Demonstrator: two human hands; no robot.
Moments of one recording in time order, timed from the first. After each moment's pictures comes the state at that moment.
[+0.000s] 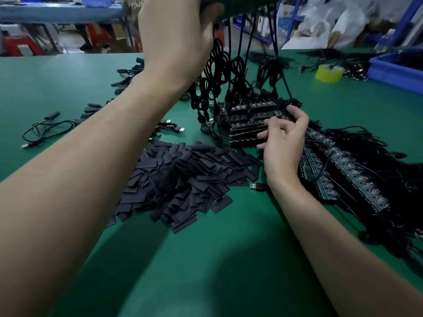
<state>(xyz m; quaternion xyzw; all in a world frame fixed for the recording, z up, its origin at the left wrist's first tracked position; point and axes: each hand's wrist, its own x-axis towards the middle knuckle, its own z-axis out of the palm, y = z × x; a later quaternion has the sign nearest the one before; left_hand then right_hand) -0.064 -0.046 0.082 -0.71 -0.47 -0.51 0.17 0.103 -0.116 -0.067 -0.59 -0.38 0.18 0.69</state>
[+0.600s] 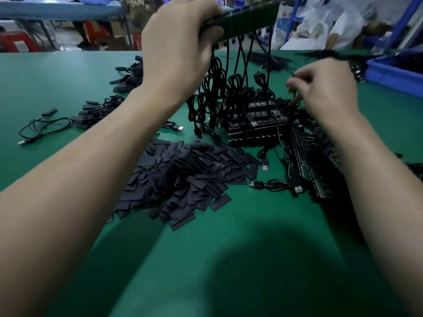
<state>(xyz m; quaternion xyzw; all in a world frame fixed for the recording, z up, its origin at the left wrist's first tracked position) -0.069 -0.057 0.068 -0.75 -0.42 -0.48 0.14 0.174 -0.099 0.036 -0.73 -0.59 -0.08 0.33</state>
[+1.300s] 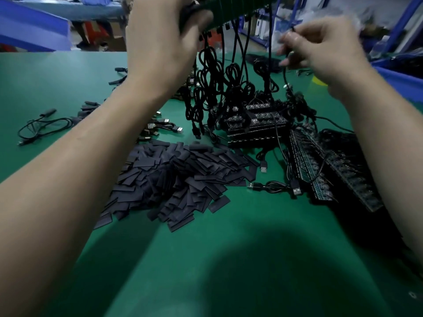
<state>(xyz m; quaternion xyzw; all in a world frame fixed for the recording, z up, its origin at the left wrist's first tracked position) -0.084 -0.063 0.076 -0.74 -0.41 -0.53 0.04 0.177 -0.078 0.076 -0.56 -0.63 0.16 0.51</state>
